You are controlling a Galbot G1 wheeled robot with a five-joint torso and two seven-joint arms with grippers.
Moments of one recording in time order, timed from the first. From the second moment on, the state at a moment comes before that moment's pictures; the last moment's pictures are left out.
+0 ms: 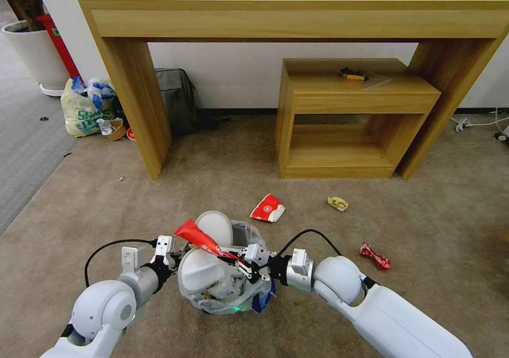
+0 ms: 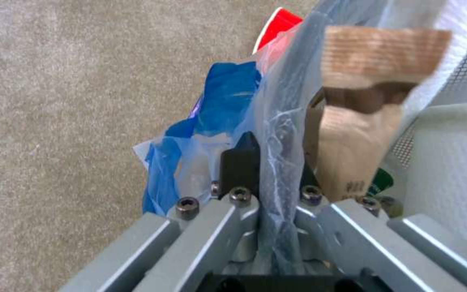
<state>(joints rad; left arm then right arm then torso) 1.41 -1.11 -0.53 -2.06 -0.67 0.74 0.02 -0.91 0.97 -0.21 1.84 0.30 -0.11 -0.49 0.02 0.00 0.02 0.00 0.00</state>
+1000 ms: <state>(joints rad) 1.45 -1.12 -0.56 -2.10 -0.65 0.74 0.02 -1.10 0.95 0.10 2.01 0.39 -0.16 -0.19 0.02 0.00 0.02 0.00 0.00</state>
